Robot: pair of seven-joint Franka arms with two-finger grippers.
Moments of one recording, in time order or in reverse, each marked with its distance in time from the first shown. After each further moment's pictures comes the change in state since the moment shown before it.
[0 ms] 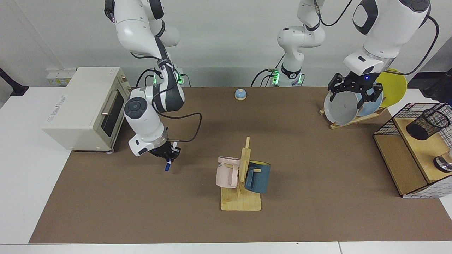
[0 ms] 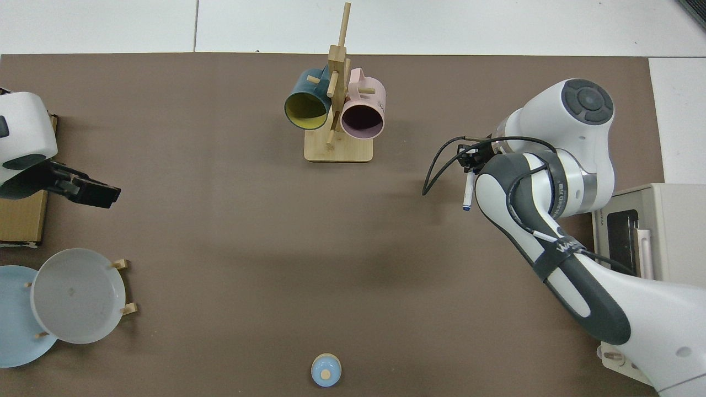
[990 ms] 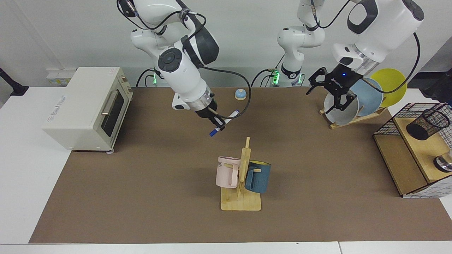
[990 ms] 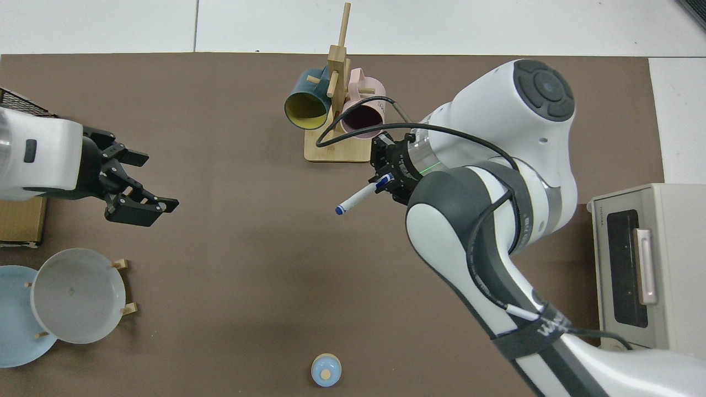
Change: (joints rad) left arm -0.002 0.000 -0.031 -0.037 -0.344 0.024 0.460; right arm 0.235 -0.080 0.008 0.182 0.290 -0.185 0.927
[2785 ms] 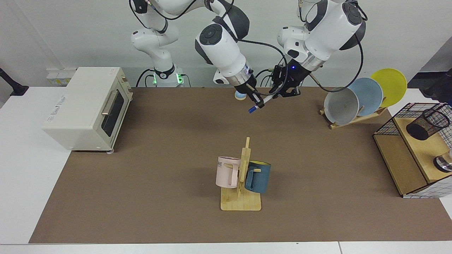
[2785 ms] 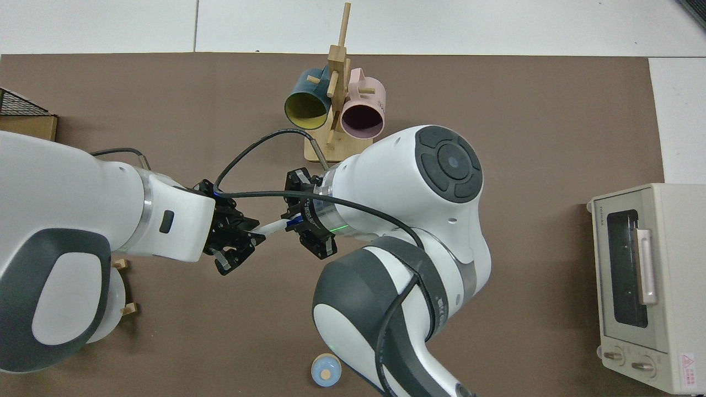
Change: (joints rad) left arm -0.118 -0.107 -0.098 -0.191 -0.077 0.082 0.015; right arm 0.198 -0.042 0.000 -0.025 0.121 0.143 0.337
